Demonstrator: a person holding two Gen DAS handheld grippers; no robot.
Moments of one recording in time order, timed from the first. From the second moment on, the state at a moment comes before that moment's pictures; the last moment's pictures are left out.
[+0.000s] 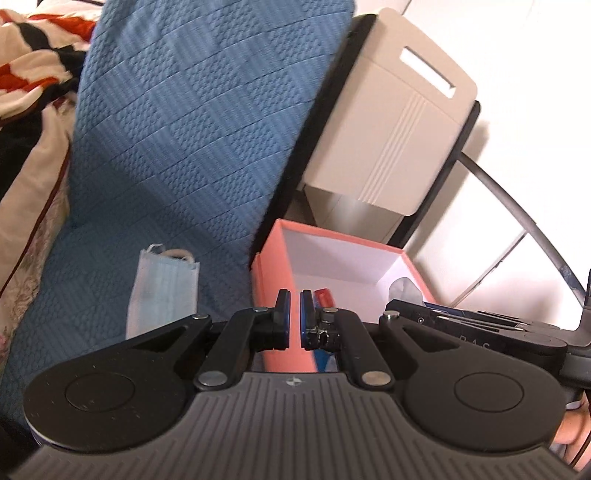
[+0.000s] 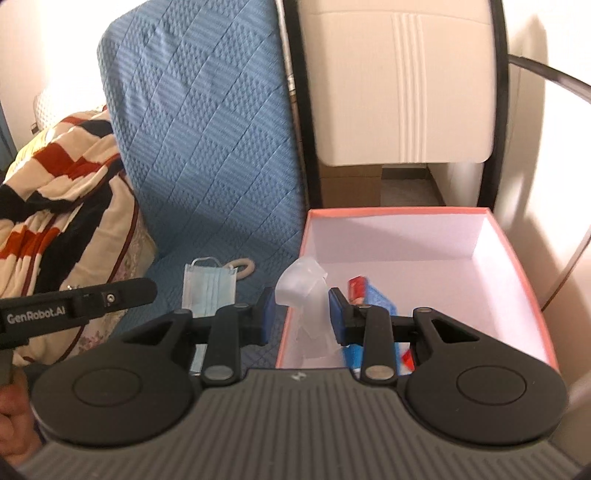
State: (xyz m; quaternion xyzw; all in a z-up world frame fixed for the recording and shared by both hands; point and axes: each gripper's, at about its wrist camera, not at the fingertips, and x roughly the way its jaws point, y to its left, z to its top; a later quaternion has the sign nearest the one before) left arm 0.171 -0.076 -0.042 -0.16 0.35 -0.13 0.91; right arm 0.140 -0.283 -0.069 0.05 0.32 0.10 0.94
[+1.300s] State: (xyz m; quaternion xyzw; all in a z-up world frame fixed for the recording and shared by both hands) left arm 0.240 -0.250 -0.102 -0.10 0.41 -0.16 0.89; right arm 0.186 -0.428 -0.153 0.08 0.41 0.06 0.91
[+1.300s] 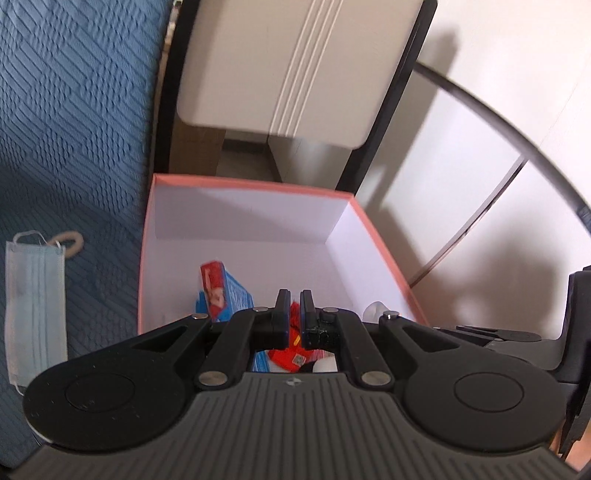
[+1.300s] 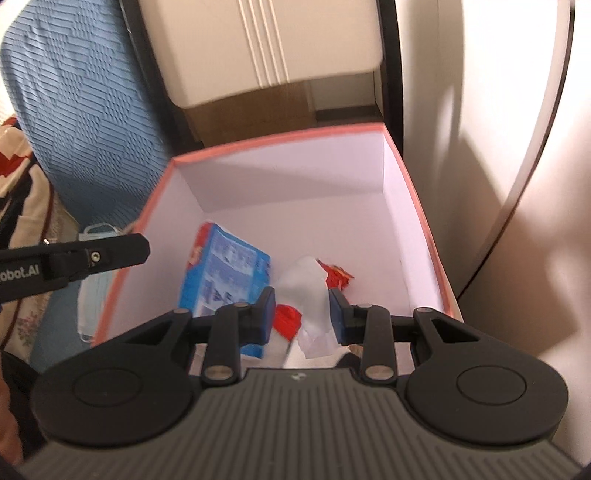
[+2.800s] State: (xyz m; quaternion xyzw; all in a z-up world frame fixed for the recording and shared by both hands) left arm 0.201 -0.197 -0.039 -0.09 0.34 -0.17 0.92; right arm 0.155 -0.397 -0.085 0.09 0.35 0.05 0.93
